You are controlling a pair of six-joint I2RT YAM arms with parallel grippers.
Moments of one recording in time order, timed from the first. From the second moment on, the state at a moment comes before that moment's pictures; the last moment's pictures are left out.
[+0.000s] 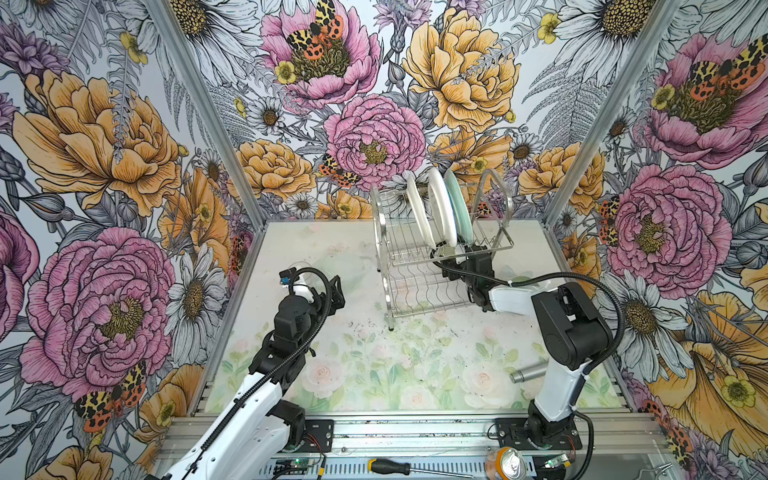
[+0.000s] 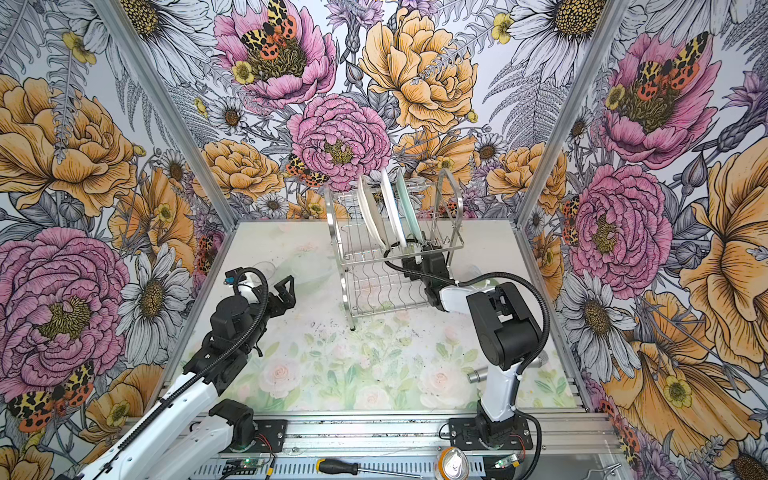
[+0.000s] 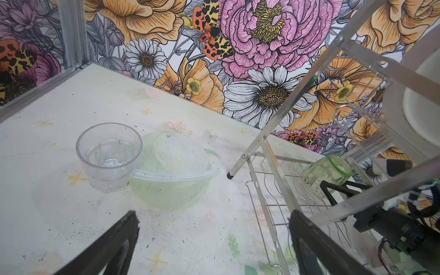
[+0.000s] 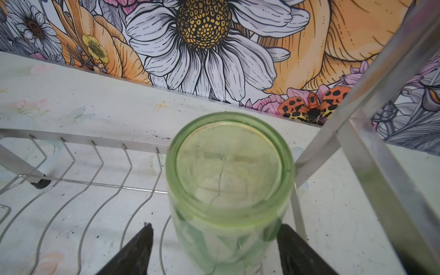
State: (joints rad) left arm -0.34 0.74 0.48 0.03 -0.24 -0.50; right arm 0.32 1.85 0.96 0.48 0.05 -0.04
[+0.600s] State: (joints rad) left arm -0.34 0.74 0.48 0.03 -0.24 -0.50; right arm 0.32 1.86 0.97 0.51 0.03 -0.04
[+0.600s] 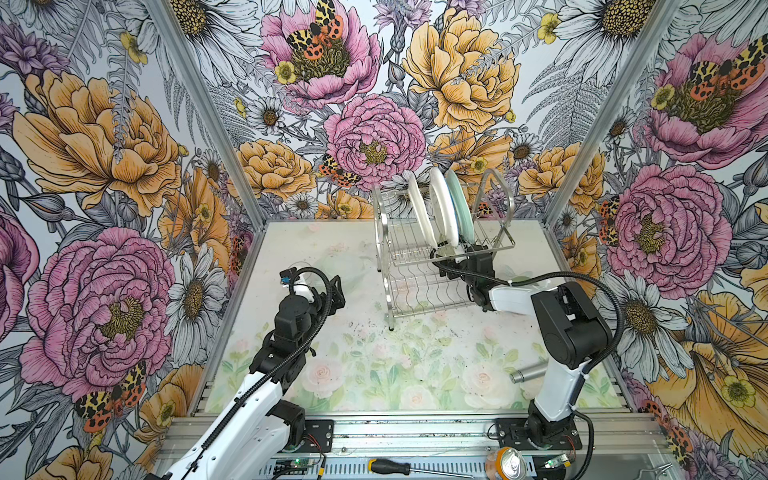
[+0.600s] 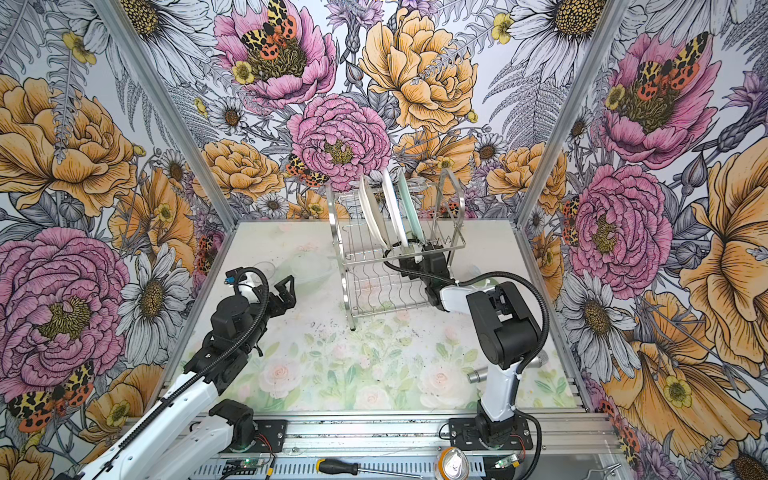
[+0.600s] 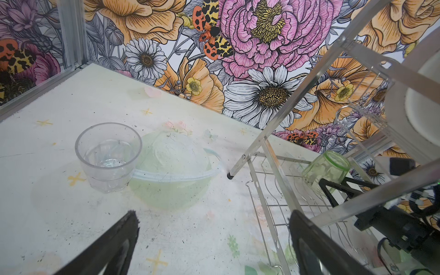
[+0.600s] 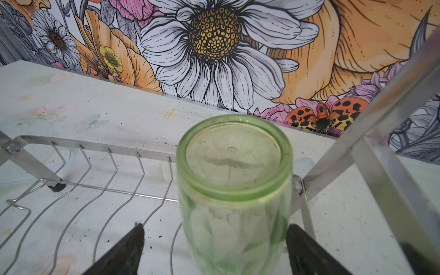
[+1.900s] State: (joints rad) left arm -0.34 0.76 0.48 0.03 -0.24 -0.50; right arm 0.28 1.86 0.92 0.52 -0.16 -0.02
